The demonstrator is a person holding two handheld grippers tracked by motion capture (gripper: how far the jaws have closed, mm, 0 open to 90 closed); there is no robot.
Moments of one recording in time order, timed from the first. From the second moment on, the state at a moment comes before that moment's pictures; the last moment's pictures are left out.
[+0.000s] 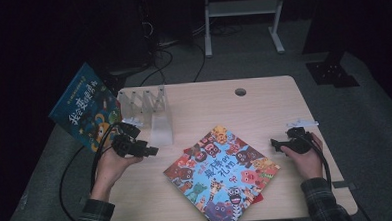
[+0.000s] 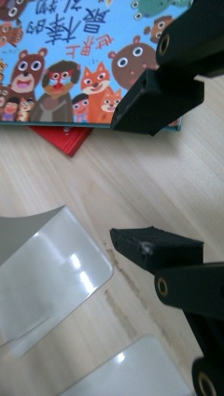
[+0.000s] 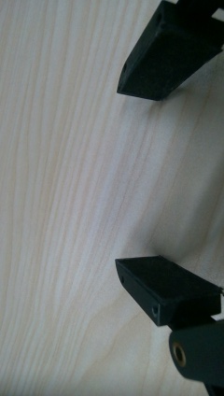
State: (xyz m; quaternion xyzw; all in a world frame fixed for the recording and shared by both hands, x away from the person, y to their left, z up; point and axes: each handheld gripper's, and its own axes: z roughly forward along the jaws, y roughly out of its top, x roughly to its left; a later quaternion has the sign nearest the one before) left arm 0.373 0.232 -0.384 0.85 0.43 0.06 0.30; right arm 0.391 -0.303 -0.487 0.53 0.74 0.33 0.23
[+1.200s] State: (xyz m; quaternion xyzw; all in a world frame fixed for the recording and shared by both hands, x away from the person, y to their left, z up) left arm 0.348 0.241 -0.439 0.86 0.41 0.03 0.30; right arm 0.342 -0.294 -0.464 0.51 0.75 0.36 0.21
